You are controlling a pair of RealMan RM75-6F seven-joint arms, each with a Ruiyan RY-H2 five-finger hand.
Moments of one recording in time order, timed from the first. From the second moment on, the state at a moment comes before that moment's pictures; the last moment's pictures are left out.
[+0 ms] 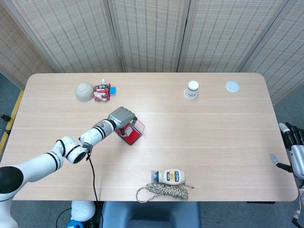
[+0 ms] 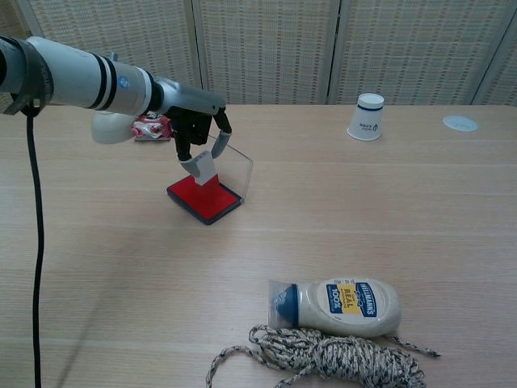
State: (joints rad) left arm -1.22 -1.53 -0.18 -1.02 1.34 0.31 -0.14; right arm 0.10 -1.04 0.11 -1.55 -1.38 1.40 0.12
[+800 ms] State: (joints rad) left arm -1.26 -1.62 -0.09 -0.84 1.49 0.32 -0.38; right arm 0.10 -1.04 0.12 -1.54 -1.36 1.38 0.12
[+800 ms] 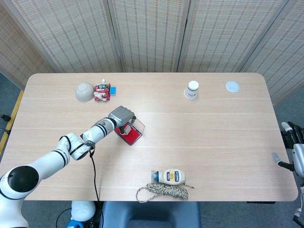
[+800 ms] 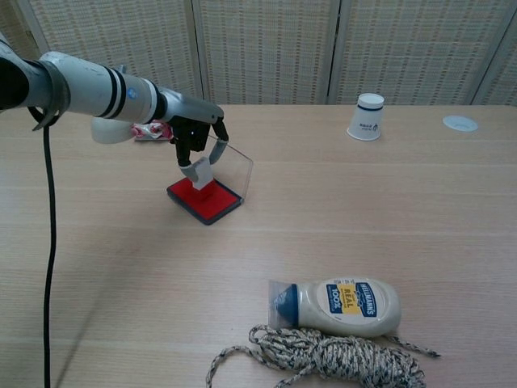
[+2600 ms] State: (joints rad) left arm -1.24 -1.56 -0.02 -0.90 1.49 0.40 -0.40; right arm 0.10 -1.05 0.12 -1.55 -1.38 1.40 0.10
